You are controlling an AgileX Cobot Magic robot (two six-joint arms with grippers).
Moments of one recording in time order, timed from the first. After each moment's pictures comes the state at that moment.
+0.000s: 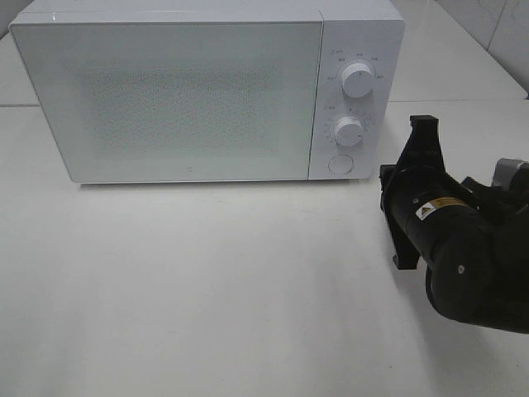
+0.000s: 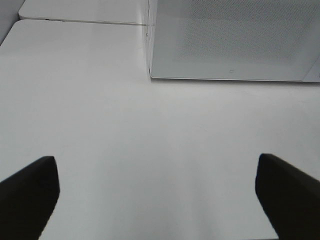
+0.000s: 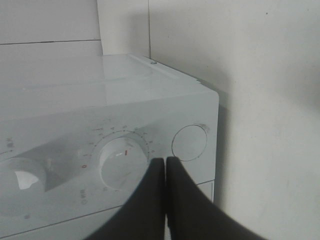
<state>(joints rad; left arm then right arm) 0.03 0.00 -0.52 -0.16 1.08 0.05 0.66 1.86 -0.48 0.79 -1.11 1.33</state>
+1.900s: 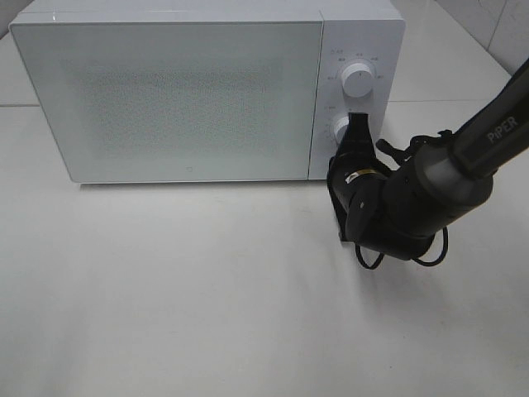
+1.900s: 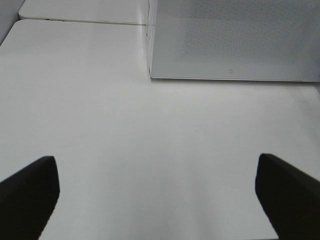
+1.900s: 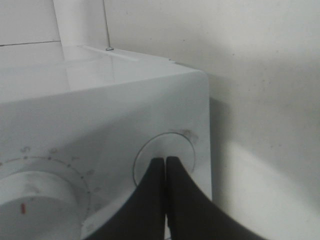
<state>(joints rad) 0.03 0.00 -0.52 -0.16 1.08 0.05 0.58 2.15 -0.88 0.82 -0.92 1.26</state>
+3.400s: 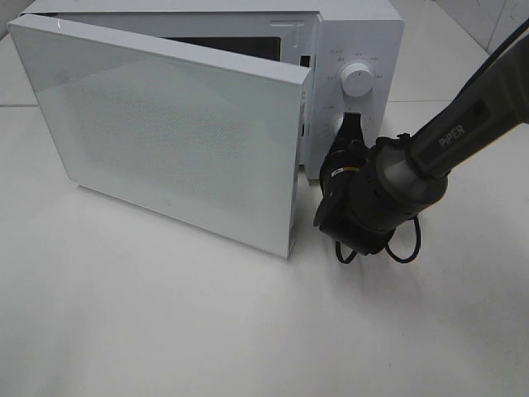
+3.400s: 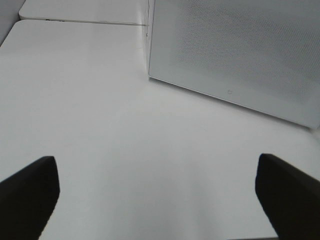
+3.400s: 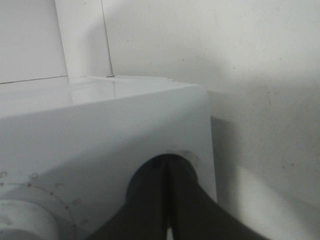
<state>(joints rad) 0.03 0.00 -0.52 -0.16 1.08 0.05 0.60 2.25 -1.03 1.04 -0.97 1.13</state>
